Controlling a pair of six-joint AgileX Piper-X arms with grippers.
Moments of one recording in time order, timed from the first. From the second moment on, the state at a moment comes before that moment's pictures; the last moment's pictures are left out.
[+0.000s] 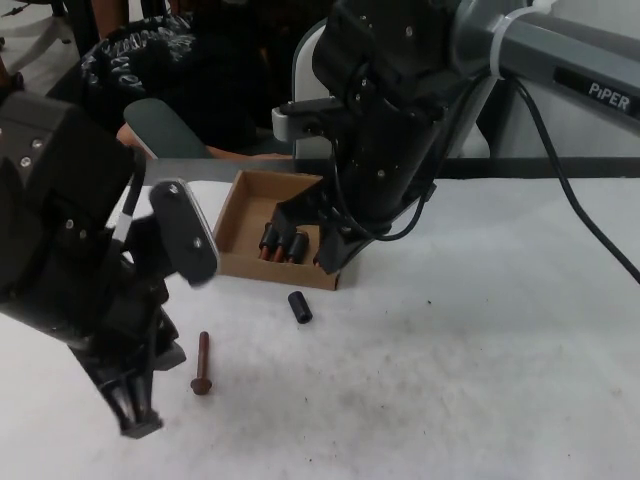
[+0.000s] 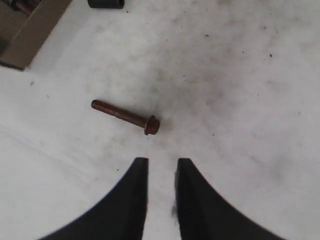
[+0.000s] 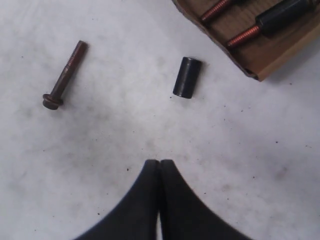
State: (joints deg) left arm -23.9 73.2 -49.6 46.6 7.6 46.2; right arm 32.8 119.8 -110.6 74.2 -12.7 1.4
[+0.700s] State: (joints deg) left arm -20.7 78.9 -49.6 45.3 7.7 65.1; right arm 33.0 120.2 -109.6 70.6 -14.3 6.8
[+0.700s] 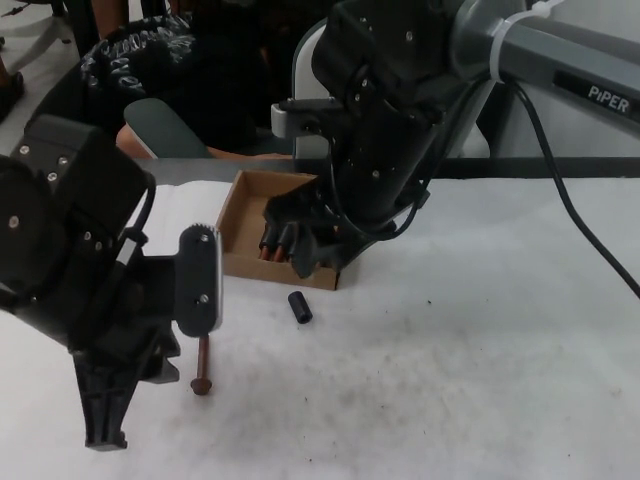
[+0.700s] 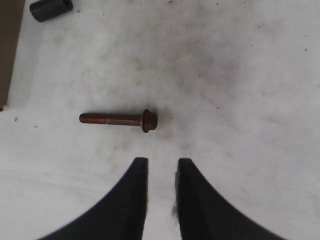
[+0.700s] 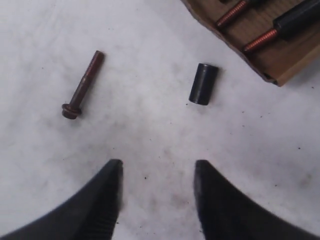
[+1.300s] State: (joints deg) left arm -11.9 79.4 -49.6 40.2 21.2 41.7; right arm 41.6 124.3 -109.0 69.6 -14.1 8.4
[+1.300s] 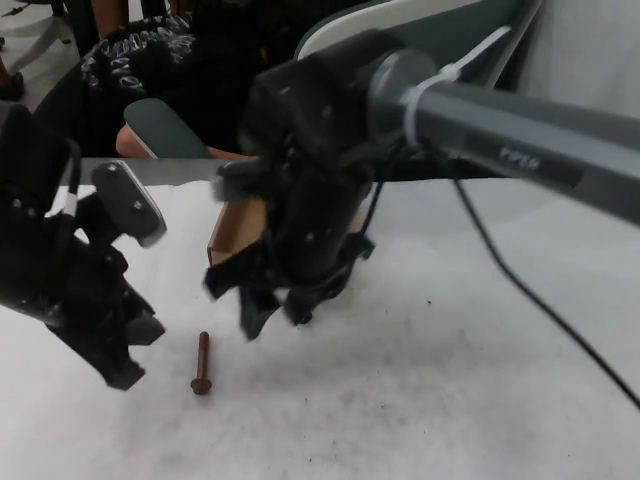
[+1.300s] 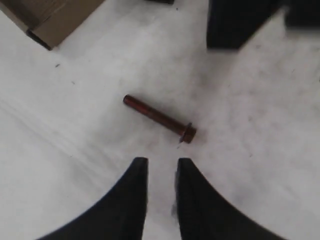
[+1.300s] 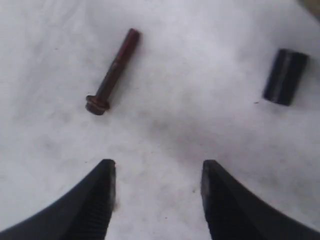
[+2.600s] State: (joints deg) left arm 0.2 16.9 -31.6 28.2 38.3 -1.8; right arm 47.1 130.1 -109.0 55.8 -8.0 28.7
